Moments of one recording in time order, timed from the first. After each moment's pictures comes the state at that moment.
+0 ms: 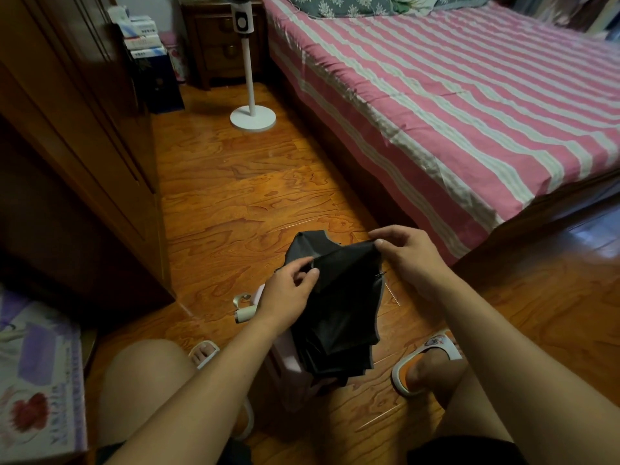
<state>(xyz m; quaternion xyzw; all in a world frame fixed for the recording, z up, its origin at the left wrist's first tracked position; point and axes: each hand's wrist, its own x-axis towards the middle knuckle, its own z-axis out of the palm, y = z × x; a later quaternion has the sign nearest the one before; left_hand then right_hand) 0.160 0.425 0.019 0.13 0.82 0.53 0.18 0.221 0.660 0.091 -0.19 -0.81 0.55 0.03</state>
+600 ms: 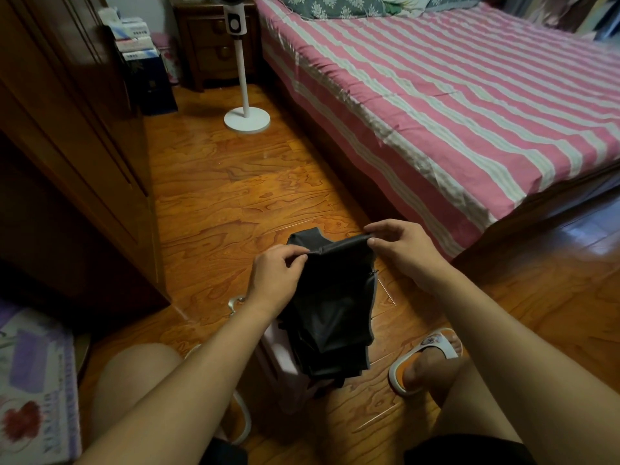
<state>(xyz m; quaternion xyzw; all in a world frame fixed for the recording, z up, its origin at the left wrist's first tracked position) 0.136 0.432 0.037 0.18 0.86 0.48 0.01 0.210 0.673 0.091 -0.17 -0.84 0.52 0.04</state>
